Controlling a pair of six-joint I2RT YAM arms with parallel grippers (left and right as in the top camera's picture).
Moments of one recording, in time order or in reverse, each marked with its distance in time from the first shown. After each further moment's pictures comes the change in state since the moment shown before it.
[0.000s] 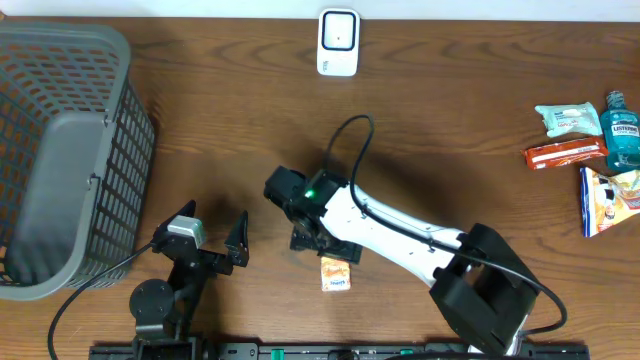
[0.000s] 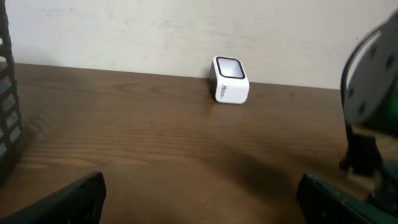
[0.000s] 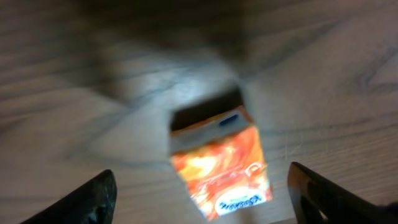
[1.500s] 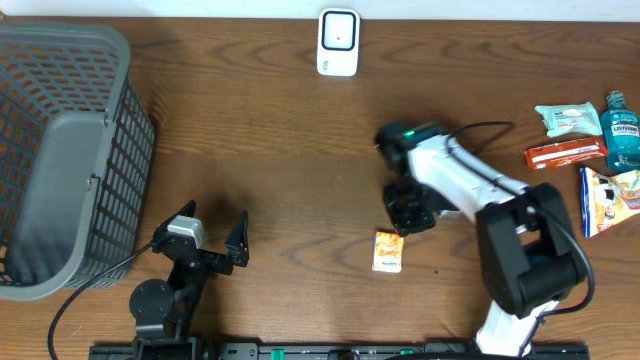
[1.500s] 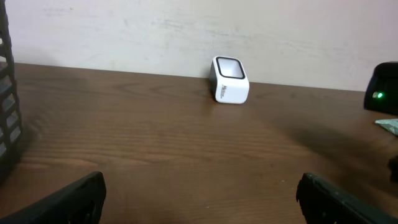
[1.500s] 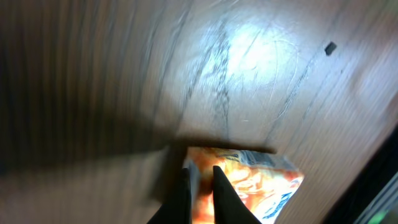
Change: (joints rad) left arm 0.000 0.000 0.000 0.000 0.000 0.000; right arm -0.537 -0.002 -0.135 -0.075 -0.140 0.538
